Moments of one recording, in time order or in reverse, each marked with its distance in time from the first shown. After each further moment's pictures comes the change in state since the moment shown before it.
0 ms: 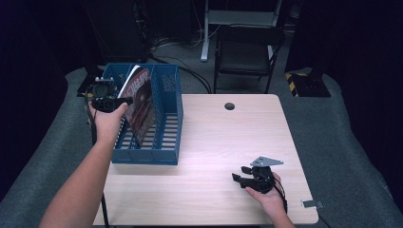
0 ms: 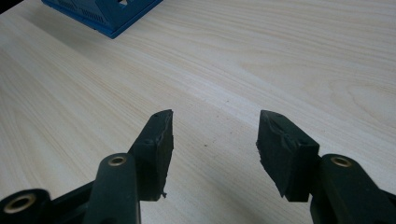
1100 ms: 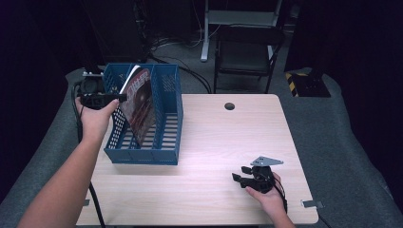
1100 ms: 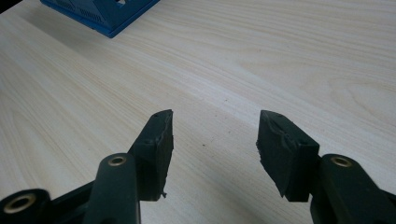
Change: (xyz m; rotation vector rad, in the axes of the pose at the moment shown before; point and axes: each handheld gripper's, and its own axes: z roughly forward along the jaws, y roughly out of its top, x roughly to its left) left arm 0.012 0.016 -0.031 0.000 -0.044 0.033; right arm -0.002 -0.001 0.001 0.002 0.002 0.006
